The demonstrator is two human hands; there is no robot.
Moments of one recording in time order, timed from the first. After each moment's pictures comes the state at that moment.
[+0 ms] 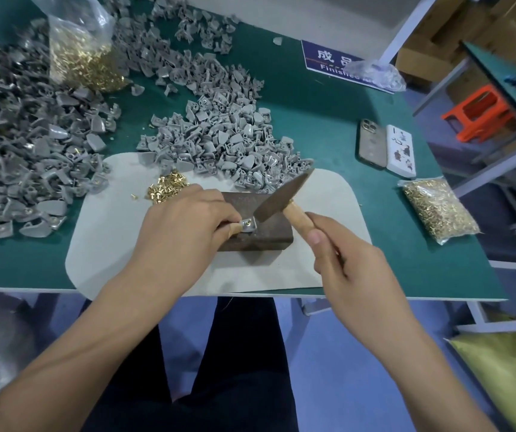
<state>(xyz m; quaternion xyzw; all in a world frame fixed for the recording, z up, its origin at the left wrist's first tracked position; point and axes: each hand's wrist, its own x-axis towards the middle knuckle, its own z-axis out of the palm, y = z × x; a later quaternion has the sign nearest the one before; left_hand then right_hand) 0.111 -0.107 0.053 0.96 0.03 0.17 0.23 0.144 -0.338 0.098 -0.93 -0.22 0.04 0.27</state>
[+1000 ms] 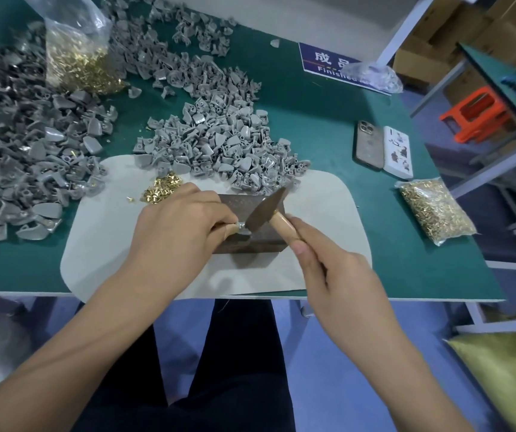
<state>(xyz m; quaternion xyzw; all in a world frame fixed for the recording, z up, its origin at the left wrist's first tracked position) 0.112 -0.103 0.050 0.96 0.02 0.17 0.22 0.133 -0.329 0.092 -0.95 -0.20 0.06 0.21</state>
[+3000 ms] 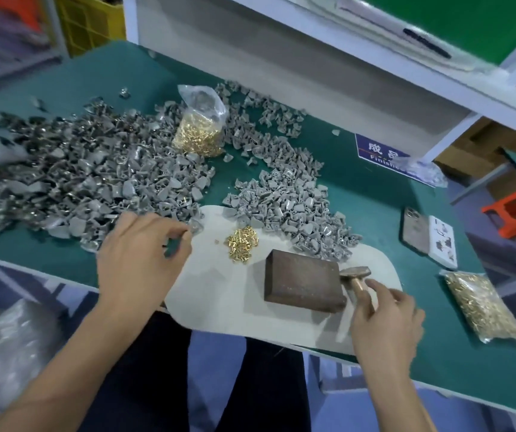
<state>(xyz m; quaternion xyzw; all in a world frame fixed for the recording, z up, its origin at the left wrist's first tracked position) 0.041 0.000 0.032 0.89 0.30 0.29 0.20 0.175 -0.309 0.043 -0.98 0.00 -0.12 0.16</state>
